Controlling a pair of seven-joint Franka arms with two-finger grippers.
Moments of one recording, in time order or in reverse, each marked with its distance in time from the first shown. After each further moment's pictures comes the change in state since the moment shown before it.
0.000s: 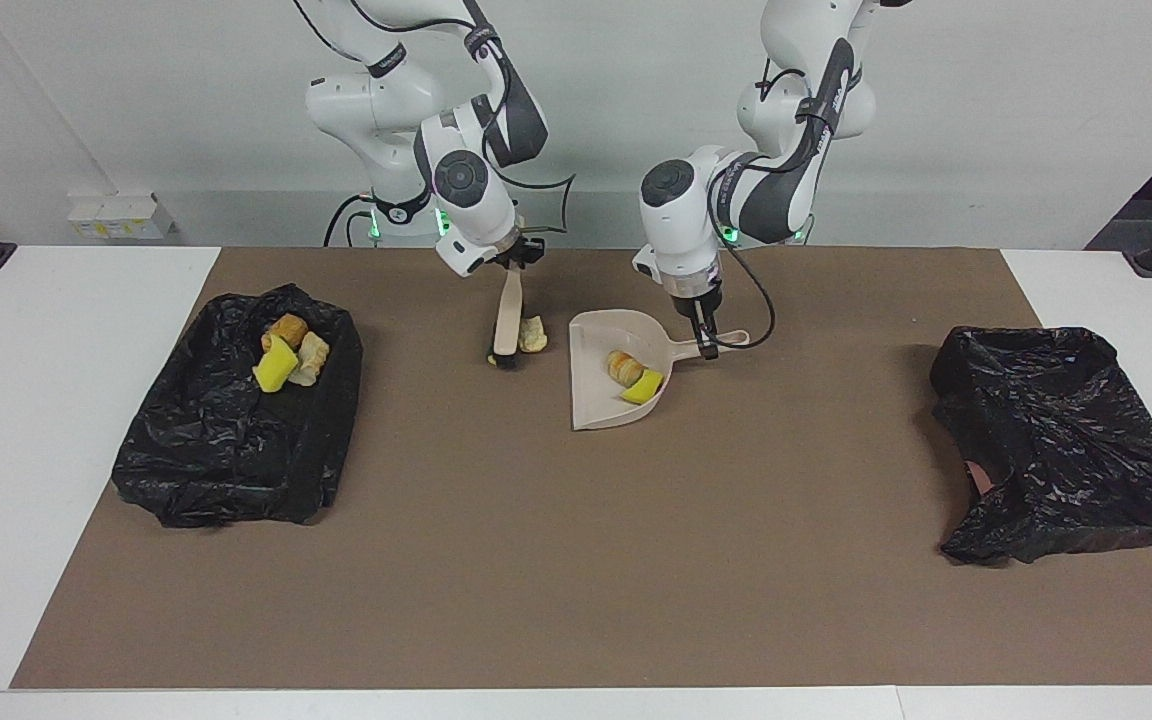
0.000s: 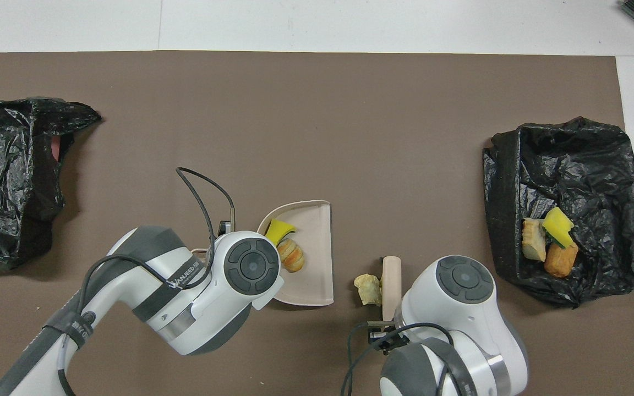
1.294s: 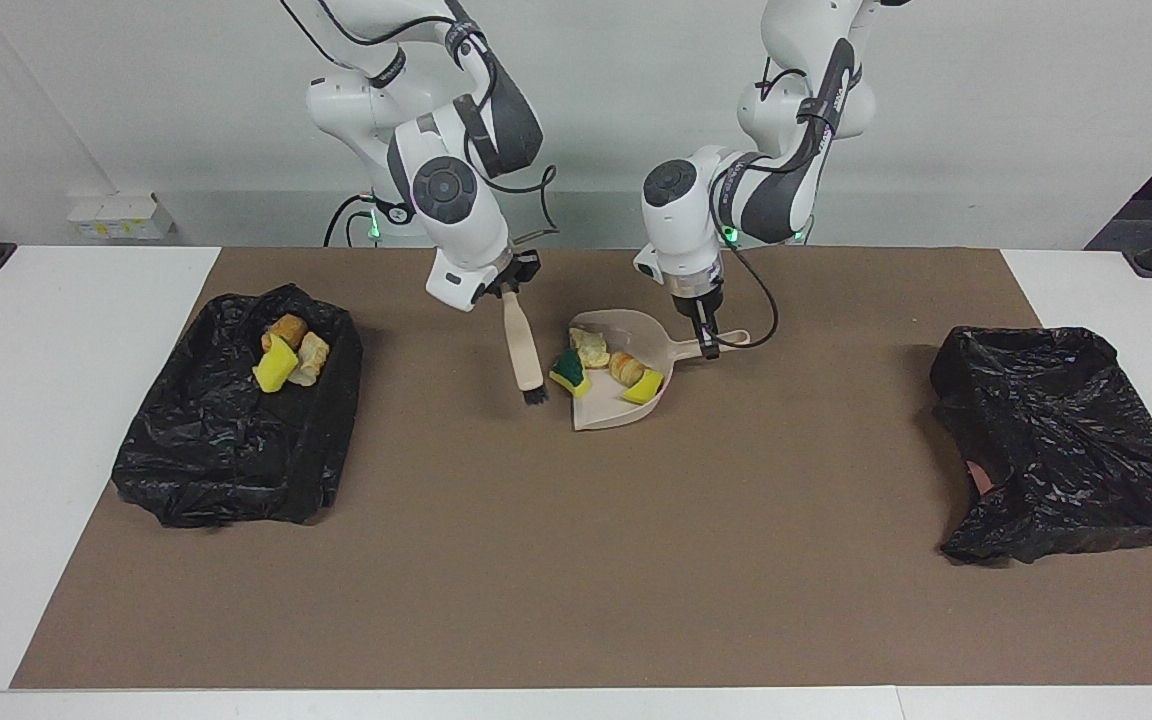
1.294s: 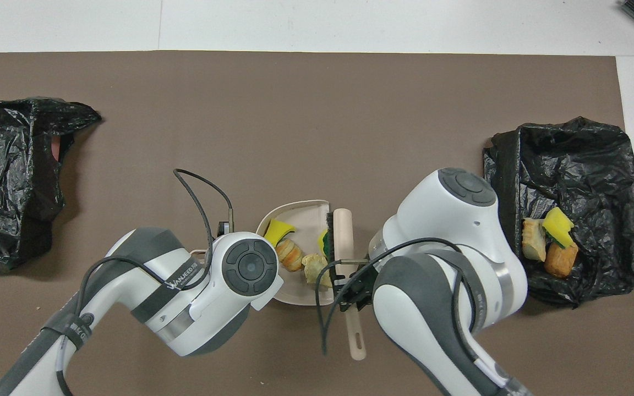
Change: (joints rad) left arm 0.002 -0.005 0.002 -0.009 -0.007 0.008 -0.009; right arm -0.018 0.203 -0.079 0.403 -0.339 -0.180 -0.266
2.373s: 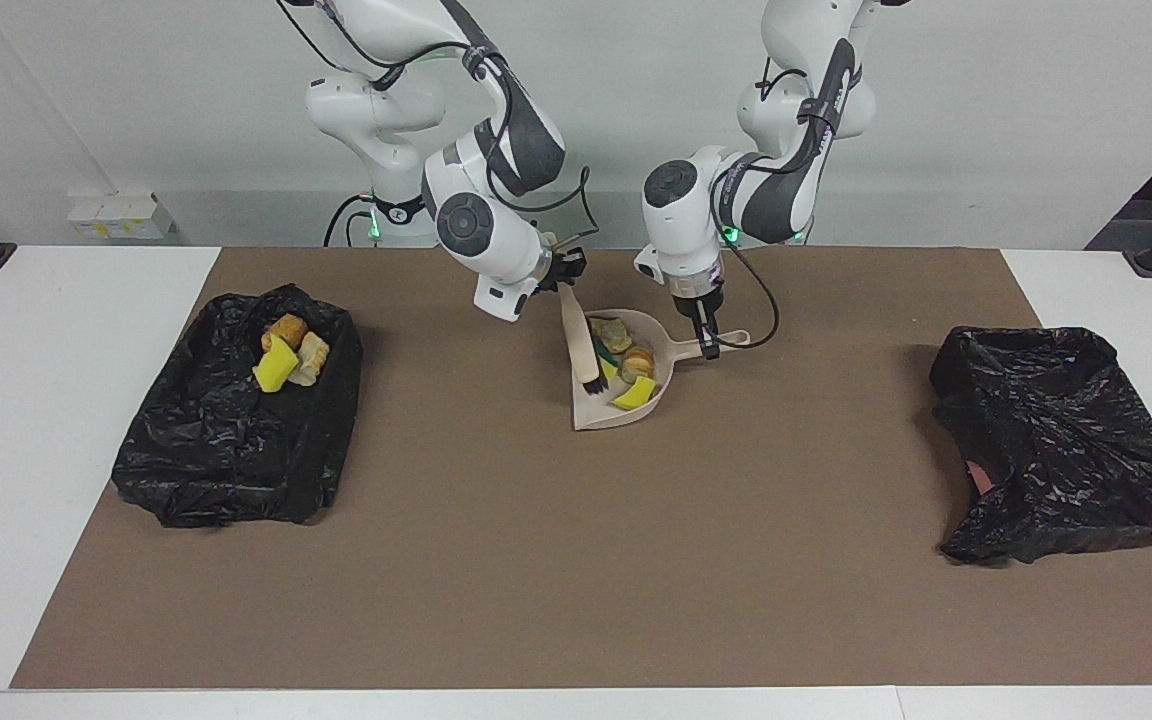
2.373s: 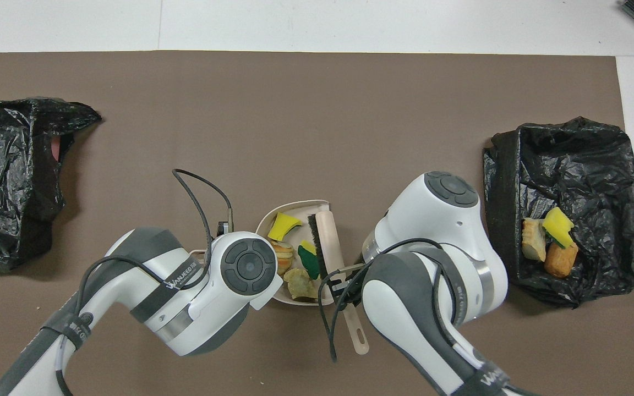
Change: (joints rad) left arm 0.000 0.000 0.002 -0.001 -0.003 0.002 0.002; right arm 0.021 0.015 0.013 -0.024 0.333 0.027 0.024
